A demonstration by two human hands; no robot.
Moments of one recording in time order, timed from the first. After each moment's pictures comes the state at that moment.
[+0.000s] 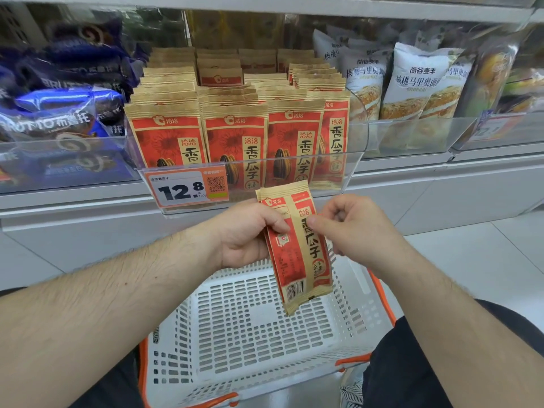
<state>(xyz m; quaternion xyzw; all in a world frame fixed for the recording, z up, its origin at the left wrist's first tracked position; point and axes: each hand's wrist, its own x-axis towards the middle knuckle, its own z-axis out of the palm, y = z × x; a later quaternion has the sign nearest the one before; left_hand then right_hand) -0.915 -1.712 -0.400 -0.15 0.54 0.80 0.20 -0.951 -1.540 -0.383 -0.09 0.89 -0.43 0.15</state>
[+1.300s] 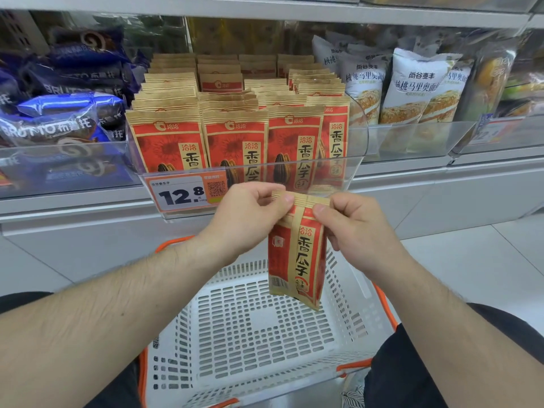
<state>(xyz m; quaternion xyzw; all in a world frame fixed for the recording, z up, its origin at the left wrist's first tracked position) -0.917 -1.717 -0.397 -0.13 0.77 0.62 -0.05 -0.950 -1.543 -0.389 -0.16 0.80 -0.57 0.11</state>
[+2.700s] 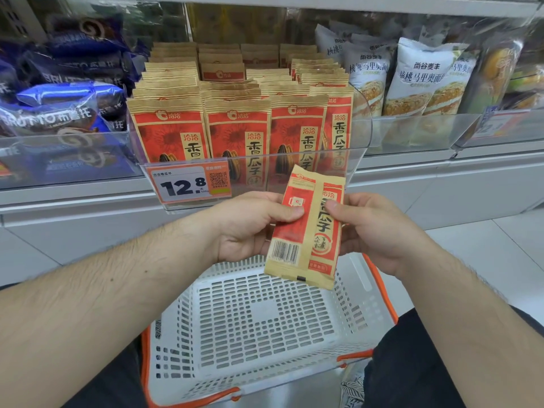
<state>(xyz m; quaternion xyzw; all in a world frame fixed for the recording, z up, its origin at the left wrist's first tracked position) -0.912 -1.717 -0.389 -0.15 0.58 0.77 0.23 -0.952 -1.531 -0.376 -0.04 0.78 -0.57 0.27</state>
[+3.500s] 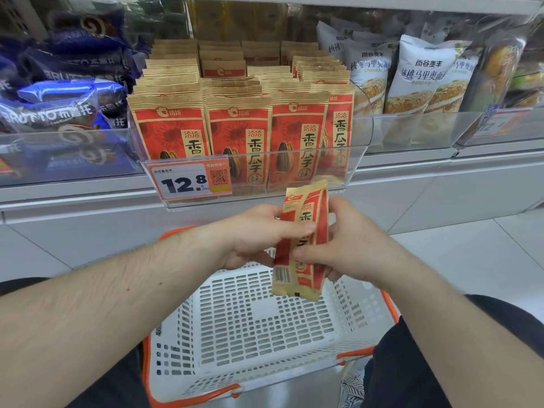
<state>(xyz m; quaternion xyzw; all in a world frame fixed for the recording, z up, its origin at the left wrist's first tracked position) -0.906 -1.710 -0.404 -0.11 0.71 0.65 0.25 -0.929 -1.542 -0.380 -0.12 0.88 -0.39 0.25</state>
